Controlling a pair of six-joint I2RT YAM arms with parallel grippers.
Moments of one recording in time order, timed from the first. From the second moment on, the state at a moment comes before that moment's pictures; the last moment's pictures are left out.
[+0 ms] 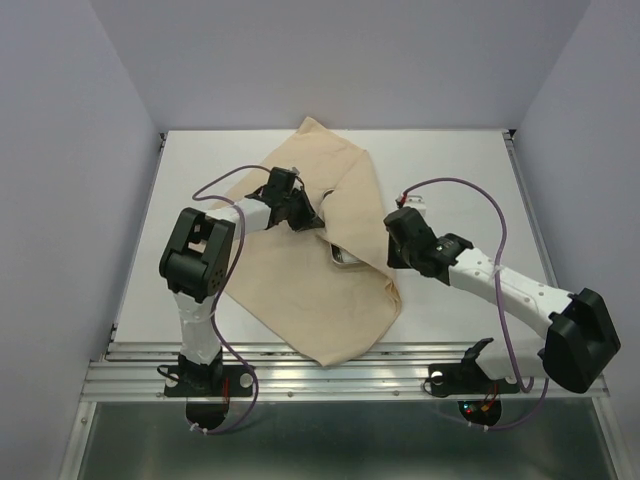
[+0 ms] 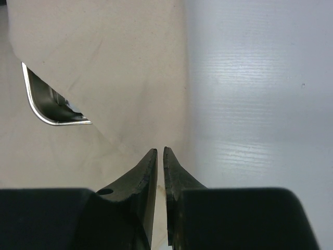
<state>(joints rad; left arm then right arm) -0.42 1.94 1.22 -0.10 0.33 -0.82 0.69 1.29 0.90 -0.49 0.36 0.57</state>
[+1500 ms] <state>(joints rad) -0.42 2.01 1.20 -0.04 0.36 -0.81 1.59 1.61 0.87 -0.45 0.48 0.49</state>
